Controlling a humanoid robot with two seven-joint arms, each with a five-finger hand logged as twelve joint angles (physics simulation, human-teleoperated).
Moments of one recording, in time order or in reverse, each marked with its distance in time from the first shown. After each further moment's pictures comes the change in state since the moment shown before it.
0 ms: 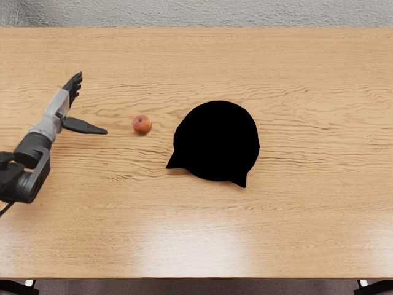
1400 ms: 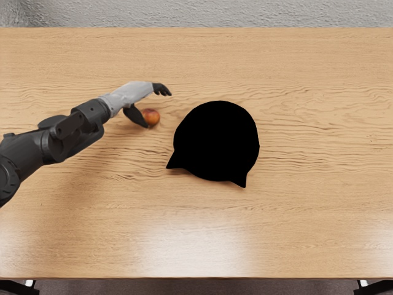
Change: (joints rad) left arm -0.348 -0.345 0.840 0.369 0.174 0.009 0.000; right arm 0.034 0.000 0.000 0.002 0.001 0.000 0.003
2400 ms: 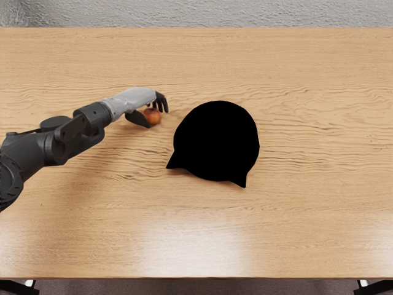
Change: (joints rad) left arm 0.001 -0.012 0.060 0.010 0.031 -0.008 0.000; right arm 0.004 0.000 0.000 0.000 0.000 0.000 0.002
